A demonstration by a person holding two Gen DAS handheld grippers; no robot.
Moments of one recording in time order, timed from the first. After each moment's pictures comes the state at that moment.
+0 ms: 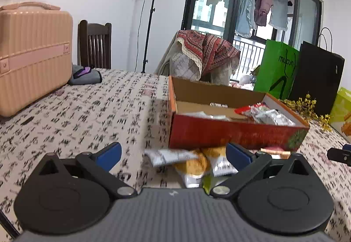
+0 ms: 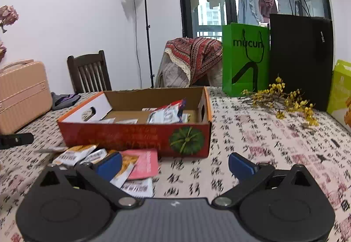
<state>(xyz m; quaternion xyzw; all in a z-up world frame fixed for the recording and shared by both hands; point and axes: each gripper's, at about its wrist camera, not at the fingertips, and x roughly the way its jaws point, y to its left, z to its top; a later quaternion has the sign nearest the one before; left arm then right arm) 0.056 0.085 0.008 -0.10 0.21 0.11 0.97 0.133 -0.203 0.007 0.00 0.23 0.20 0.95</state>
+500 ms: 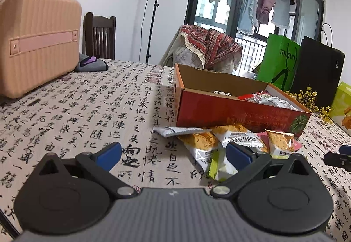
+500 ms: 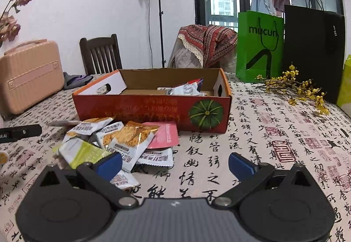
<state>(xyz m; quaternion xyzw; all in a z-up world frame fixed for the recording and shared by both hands) 0.035 0.089 -0.017 -0.11 0.21 0.11 0.97 0.113 -0.185 -0.013 -0.03 0.26 0.23 0.94</state>
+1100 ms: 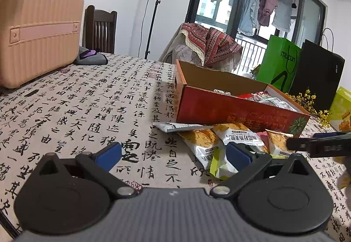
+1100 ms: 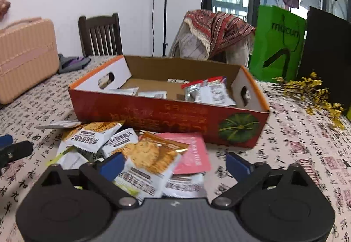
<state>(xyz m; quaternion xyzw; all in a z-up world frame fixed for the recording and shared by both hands) 0.035 0.097 -0.023 -0.13 0.22 0.10 0.96 0.157 -0.106 -0.005 -0.08 0.30 0.21 0.93</state>
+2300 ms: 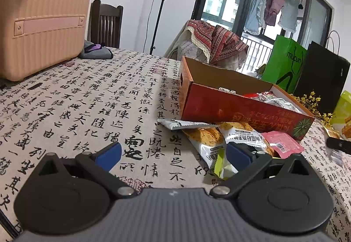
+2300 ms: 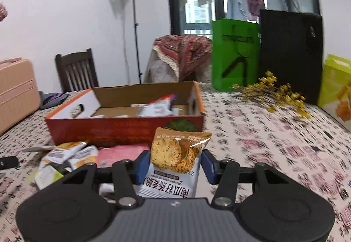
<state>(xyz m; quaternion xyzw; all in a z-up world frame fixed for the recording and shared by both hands) 0.040 0.098 -0.023 -0.14 0.23 0.12 0.96 0.135 -0.203 -0.004 0.00 0.23 0.16 0.96</state>
